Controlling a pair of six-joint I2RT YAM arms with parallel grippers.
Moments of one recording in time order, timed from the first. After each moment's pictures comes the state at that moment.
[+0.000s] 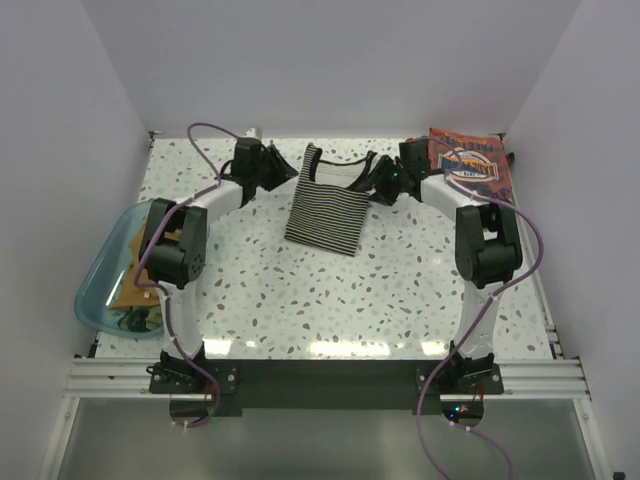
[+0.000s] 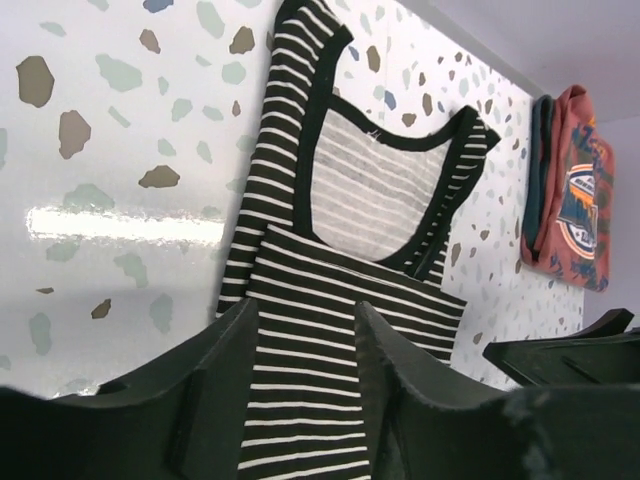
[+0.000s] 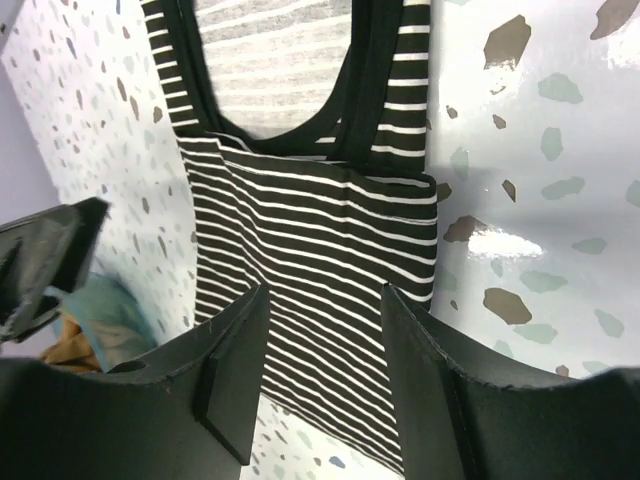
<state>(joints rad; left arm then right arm) -0.26 2.06 1.42 0.09 0.18 -0.76 0.22 2.04 1.46 -0.22 -0.34 0.82</state>
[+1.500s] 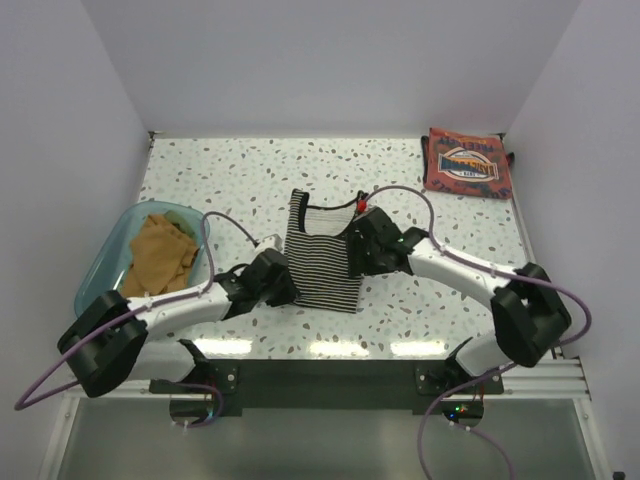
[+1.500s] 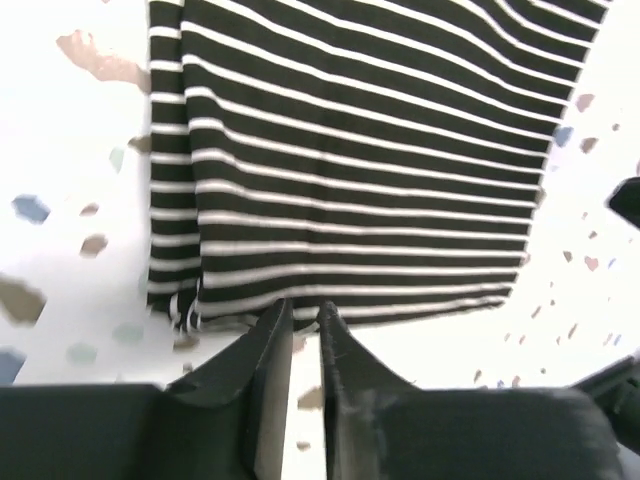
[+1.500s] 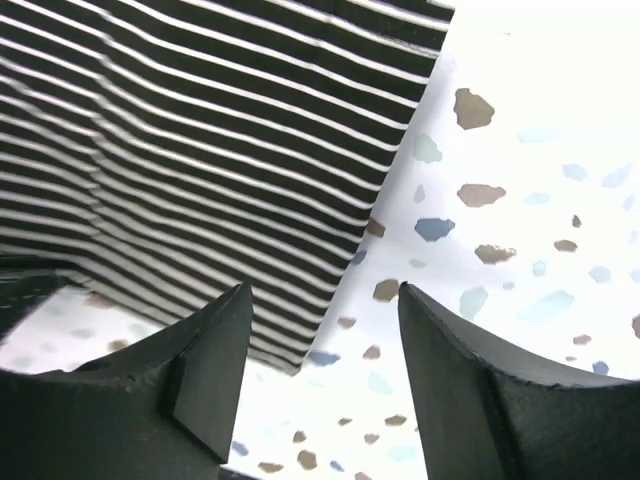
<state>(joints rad) -0.80 1.30 0.53 -0.10 -0.11 -0.97 0.69 1.52 0.95 -0.49 0.10 0.53</state>
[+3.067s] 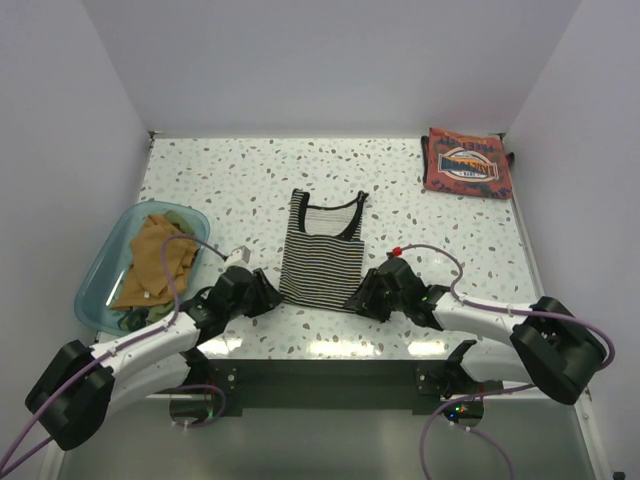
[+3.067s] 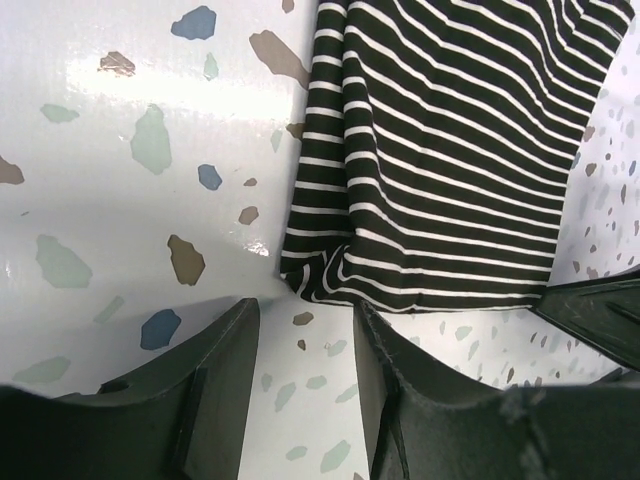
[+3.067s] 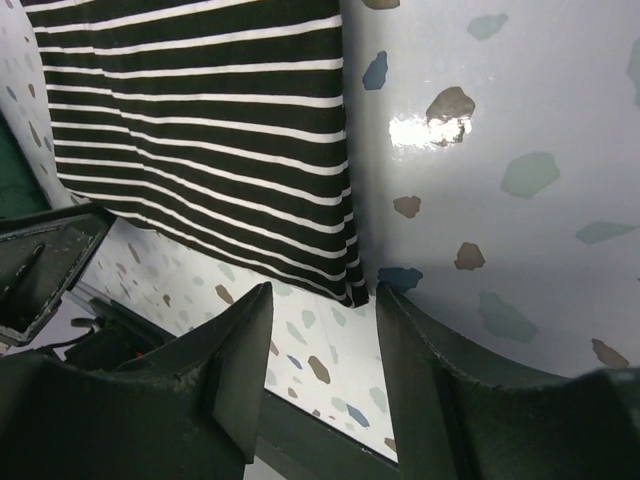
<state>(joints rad) -0.66 0.95 0.25 -0.03 -0.08 -0.93 0.76 1.23 0.39 -0.01 -0.09 1.18</state>
